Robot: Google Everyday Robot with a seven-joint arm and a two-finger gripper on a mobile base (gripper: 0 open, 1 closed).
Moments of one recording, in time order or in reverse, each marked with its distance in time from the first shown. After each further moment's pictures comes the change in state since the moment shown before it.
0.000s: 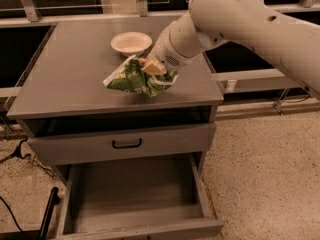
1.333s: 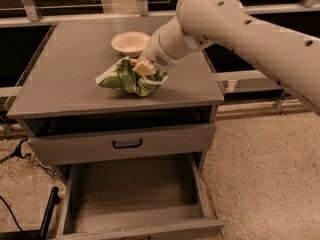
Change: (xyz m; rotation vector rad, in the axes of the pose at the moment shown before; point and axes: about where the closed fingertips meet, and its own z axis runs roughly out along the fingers) arm -0.008 -0.009 0.037 -0.026 -0.035 0.041
